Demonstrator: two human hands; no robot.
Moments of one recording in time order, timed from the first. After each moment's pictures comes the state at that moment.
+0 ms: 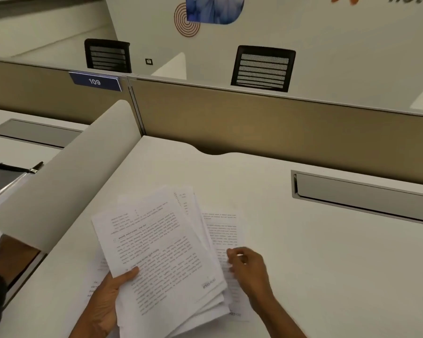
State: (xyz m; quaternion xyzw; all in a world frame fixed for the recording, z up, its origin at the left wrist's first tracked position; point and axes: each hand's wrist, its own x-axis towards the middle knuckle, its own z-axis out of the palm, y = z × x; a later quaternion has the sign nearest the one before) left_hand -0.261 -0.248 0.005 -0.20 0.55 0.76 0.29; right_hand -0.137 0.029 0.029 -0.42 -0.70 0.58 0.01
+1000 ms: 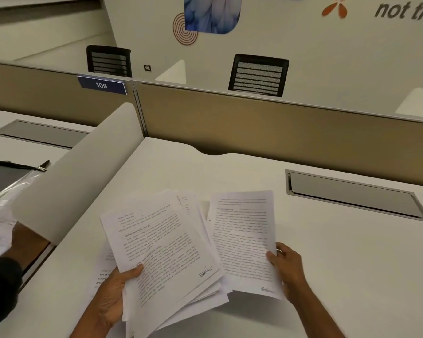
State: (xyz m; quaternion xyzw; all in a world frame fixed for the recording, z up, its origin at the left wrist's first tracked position) left_hand -0.246 -0.263 0.002 -0.21 0.51 0.77 0.32; right_hand -0.077 0.087 0.018 -0.47 -0.64 0.60 0.10
